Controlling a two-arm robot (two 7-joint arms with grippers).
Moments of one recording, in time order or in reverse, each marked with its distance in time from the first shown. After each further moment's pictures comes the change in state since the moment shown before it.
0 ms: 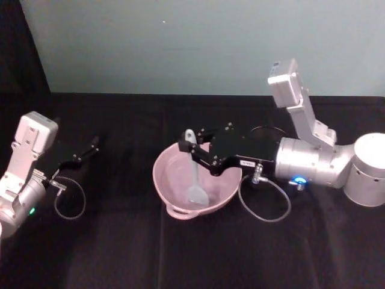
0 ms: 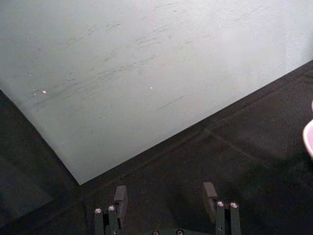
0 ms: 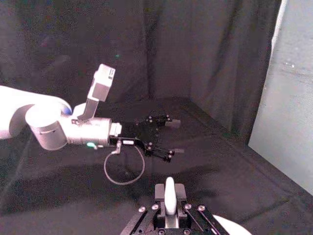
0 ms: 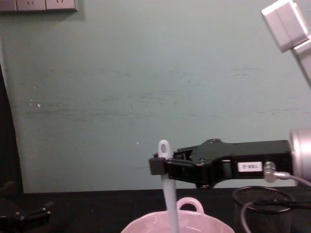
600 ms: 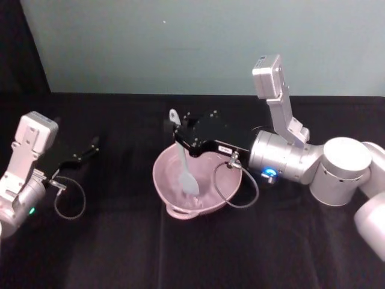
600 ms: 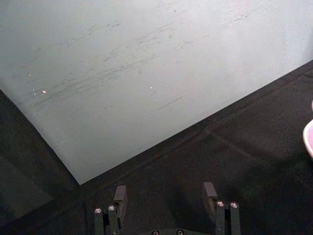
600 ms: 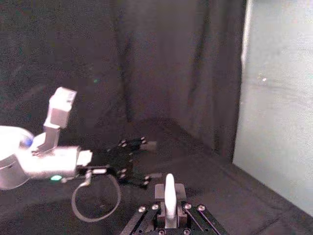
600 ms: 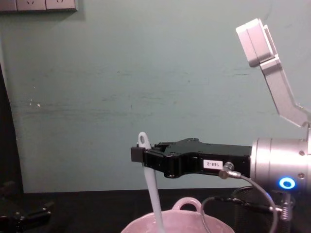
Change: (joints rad) left arm 0.000 0.000 0.000 0.000 0.000 0.000 0.000; right arm 0.046 -0.128 -0.029 0.170 0.029 -0.111 -0.085
